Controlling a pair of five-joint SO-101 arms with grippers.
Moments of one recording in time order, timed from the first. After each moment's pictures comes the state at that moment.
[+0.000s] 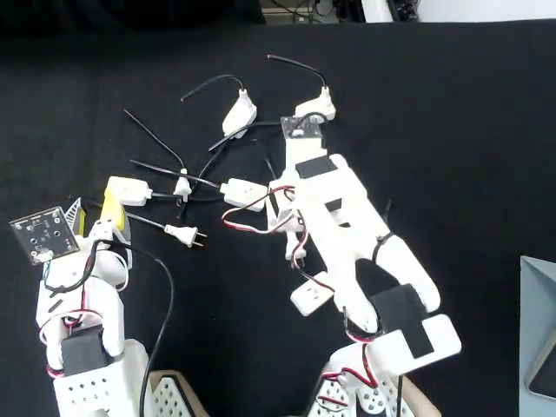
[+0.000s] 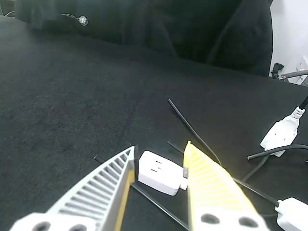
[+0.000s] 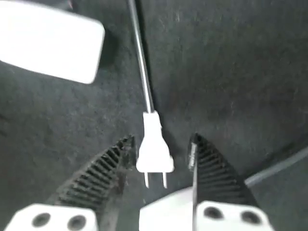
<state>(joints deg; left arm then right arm) -19.1 -103.6 88.4 40.0 5.8 -20.0 1.4 26.9 66.2 -15.3</state>
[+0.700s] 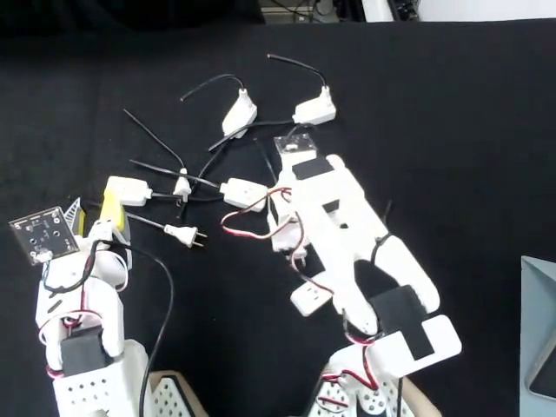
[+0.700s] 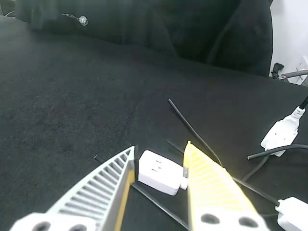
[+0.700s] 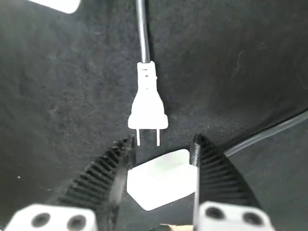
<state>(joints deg) -19.1 -103.6 88.8 40.0 5.8 -21.3 1.3 26.9 75.7 -12.6</state>
